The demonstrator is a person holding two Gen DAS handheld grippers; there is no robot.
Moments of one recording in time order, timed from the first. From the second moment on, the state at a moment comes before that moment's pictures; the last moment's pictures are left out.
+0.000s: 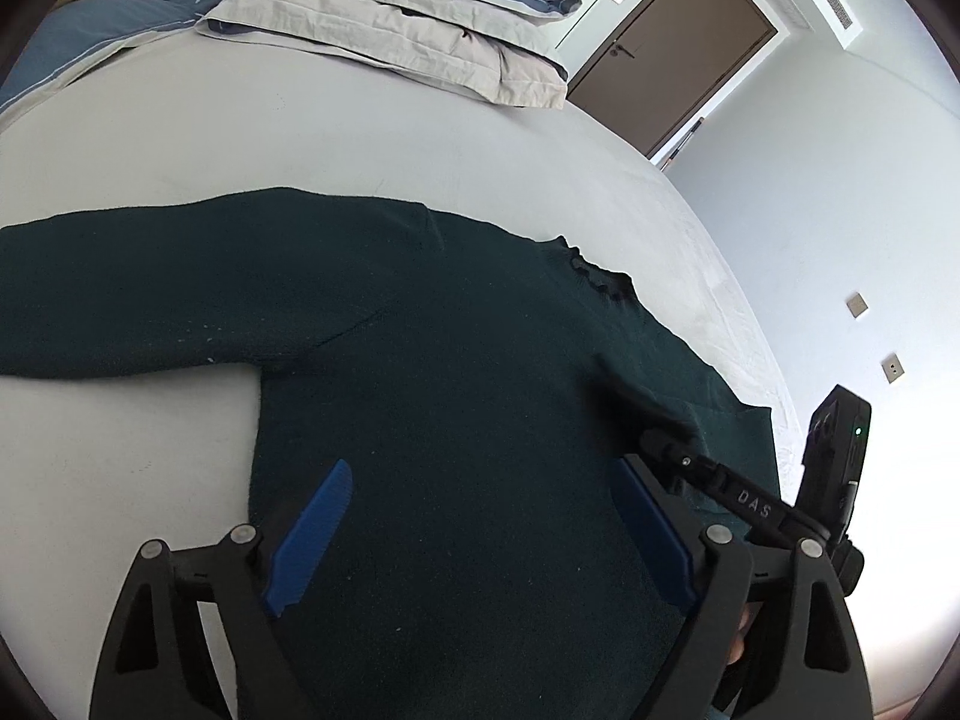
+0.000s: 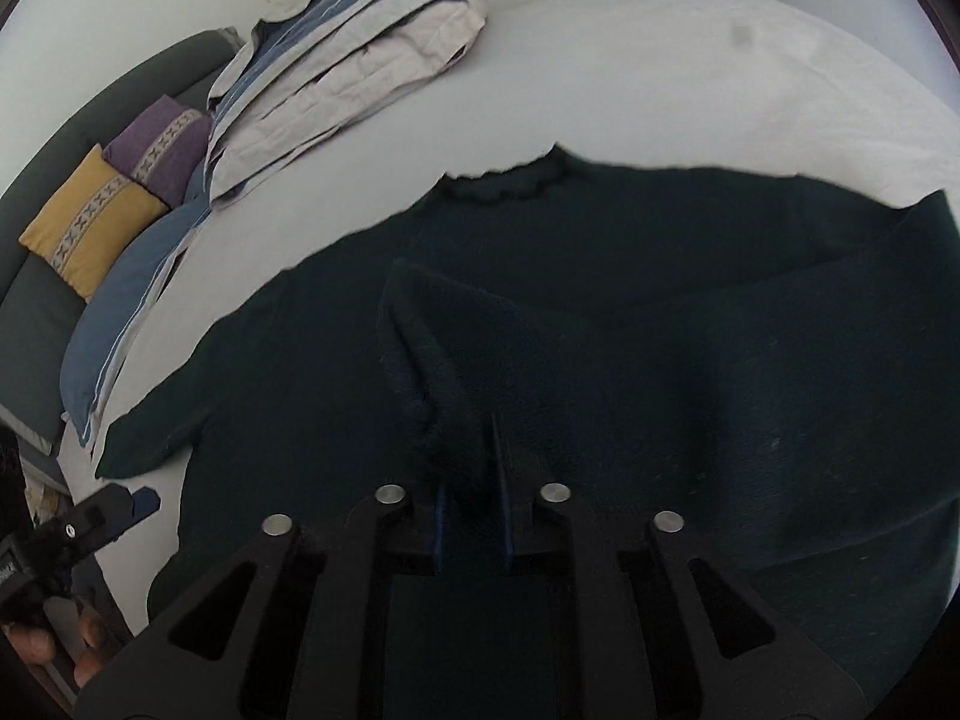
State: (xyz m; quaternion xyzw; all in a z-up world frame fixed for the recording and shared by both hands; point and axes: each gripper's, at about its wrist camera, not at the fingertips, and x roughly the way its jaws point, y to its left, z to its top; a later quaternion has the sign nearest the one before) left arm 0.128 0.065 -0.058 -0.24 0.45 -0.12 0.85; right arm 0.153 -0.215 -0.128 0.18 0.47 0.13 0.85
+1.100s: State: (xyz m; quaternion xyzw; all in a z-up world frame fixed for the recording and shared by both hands) left arm 0.227 -0.034 -0.063 -0.13 0.42 -0.15 0.88; right arm 0.037 -0.504 -0.061 0.33 0.37 -0.05 0.87
